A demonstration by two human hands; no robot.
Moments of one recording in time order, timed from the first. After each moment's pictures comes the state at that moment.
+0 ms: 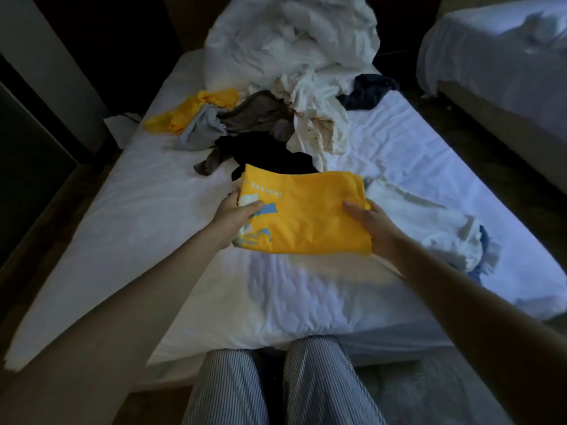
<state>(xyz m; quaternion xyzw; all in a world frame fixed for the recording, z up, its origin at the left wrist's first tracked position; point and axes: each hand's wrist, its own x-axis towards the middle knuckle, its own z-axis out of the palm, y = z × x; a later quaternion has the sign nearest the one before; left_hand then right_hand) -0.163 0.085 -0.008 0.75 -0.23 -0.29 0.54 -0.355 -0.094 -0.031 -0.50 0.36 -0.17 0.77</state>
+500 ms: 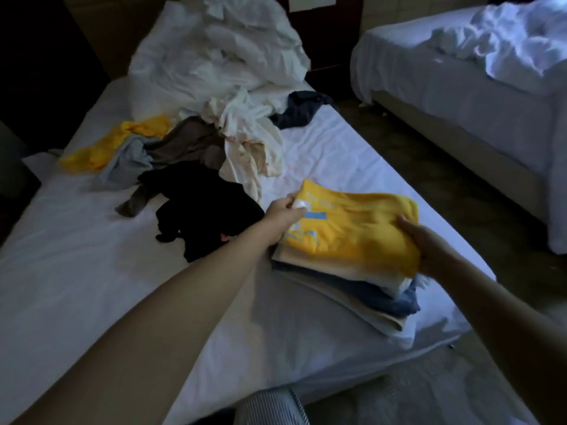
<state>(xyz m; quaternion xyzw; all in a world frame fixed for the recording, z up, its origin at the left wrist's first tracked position) -0.251 -0.137 -0.035 0.75 -0.31 -0.38 0.44 -0.492 -0.223 -0.034 -0.38 0.51 -0.22 0.73</state>
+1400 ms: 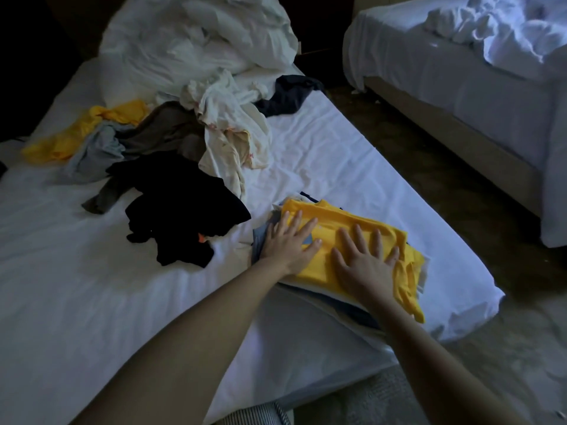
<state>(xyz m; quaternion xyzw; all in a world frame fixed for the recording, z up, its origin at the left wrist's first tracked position) -0.279 -0.145 -0.111 0.80 -0.57 -0.18 0.01 -0.444 -0.184 -0.101 -0.84 0.52 0.01 0.15</state>
